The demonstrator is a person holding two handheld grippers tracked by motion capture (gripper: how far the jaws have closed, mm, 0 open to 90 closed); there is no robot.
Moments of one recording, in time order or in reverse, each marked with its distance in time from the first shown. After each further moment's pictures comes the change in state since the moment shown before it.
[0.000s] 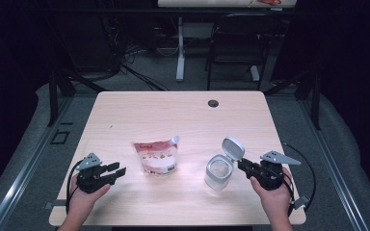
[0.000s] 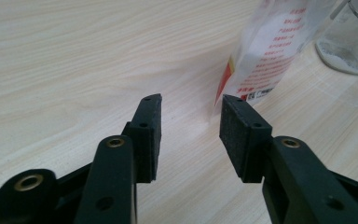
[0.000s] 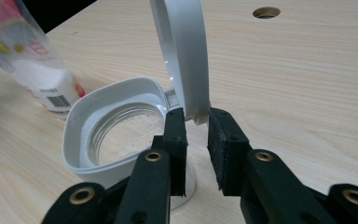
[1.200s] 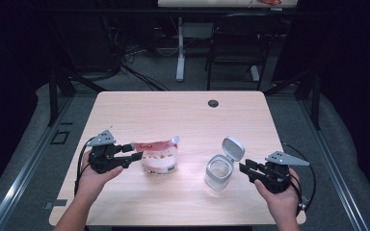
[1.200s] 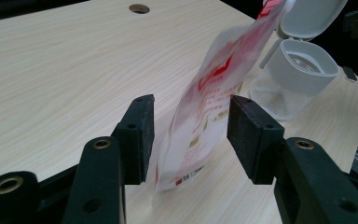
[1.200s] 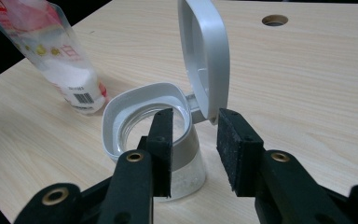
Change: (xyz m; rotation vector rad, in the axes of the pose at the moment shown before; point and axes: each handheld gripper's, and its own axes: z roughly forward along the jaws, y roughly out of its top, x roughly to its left) left arm -0.037 0.092 0.002 -0.036 -0.142 0.099; right arm 0.011 0.013 -0.026 0.012 0.029 -0.032
